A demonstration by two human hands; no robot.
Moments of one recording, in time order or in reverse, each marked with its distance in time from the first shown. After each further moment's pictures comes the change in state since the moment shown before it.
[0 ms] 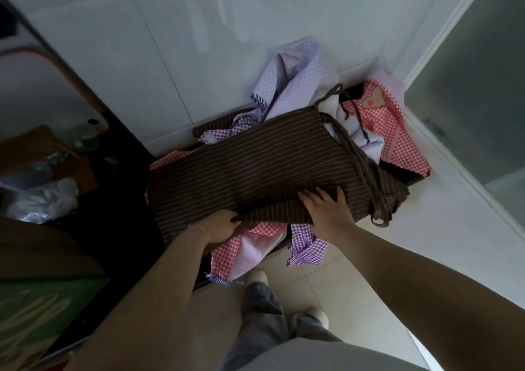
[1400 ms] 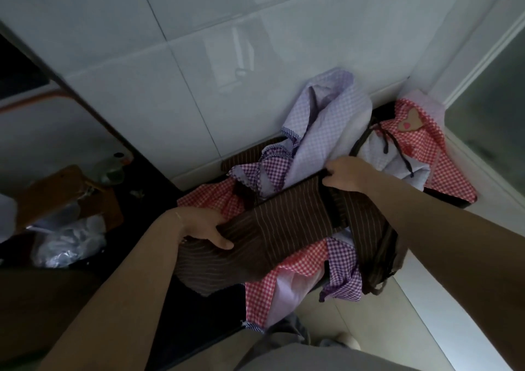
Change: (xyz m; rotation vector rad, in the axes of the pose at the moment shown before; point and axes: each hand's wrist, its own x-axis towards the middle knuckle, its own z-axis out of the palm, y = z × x) left_hand 0.016 -0.060 -0.143 0.014 -0.384 0.019; right_hand 0.134 0.031 -0.120 0.468 -0.044 0.025
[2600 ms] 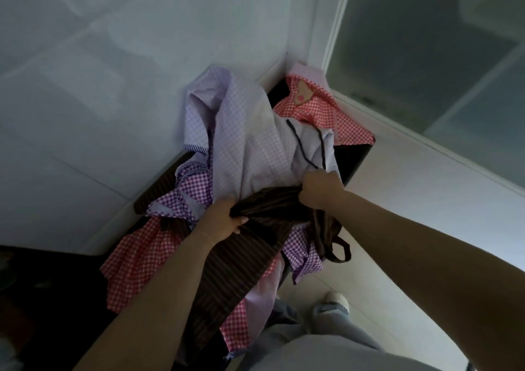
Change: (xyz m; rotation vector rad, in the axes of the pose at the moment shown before) left_hand 0.119 0.114 0.035 -0.125 0.361 0.436; right_hand -0.092 0.037 0.048 -0.064 0.132 0.492
